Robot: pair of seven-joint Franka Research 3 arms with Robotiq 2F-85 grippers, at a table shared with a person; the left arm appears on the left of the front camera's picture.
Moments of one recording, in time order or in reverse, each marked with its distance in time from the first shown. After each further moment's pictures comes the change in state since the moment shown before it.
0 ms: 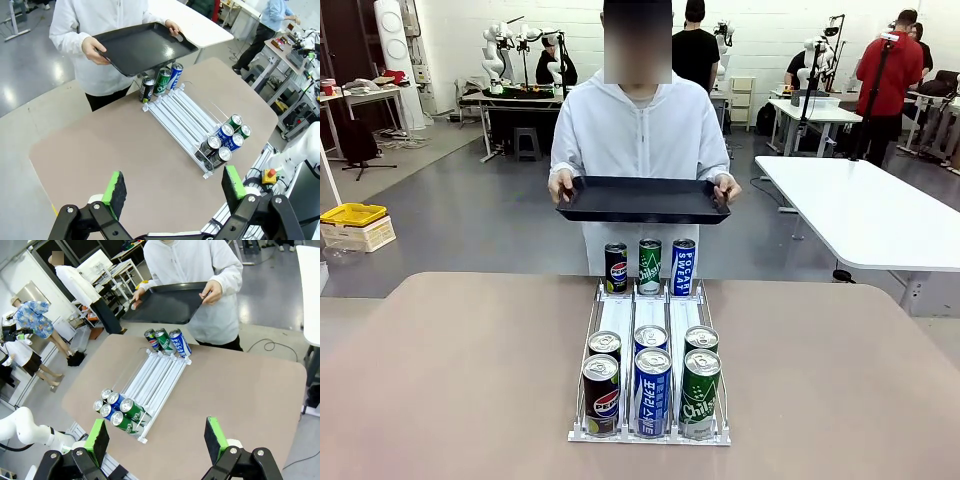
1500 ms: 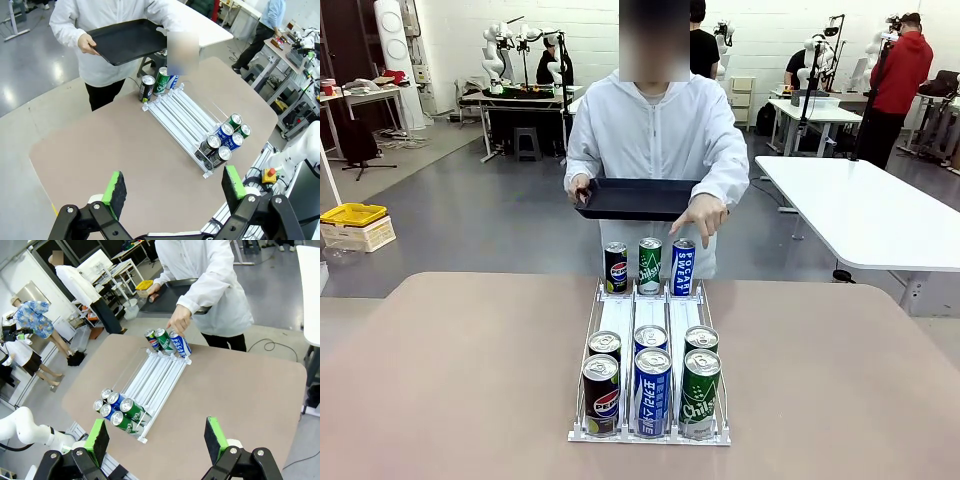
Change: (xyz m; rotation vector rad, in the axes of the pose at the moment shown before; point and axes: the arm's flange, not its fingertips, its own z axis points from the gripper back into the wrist) left arm 0.000 0.000 0.000 -0.002 0.003 -0.003; right arm 0.000 0.000 0.000 0.000 0.001 0.001
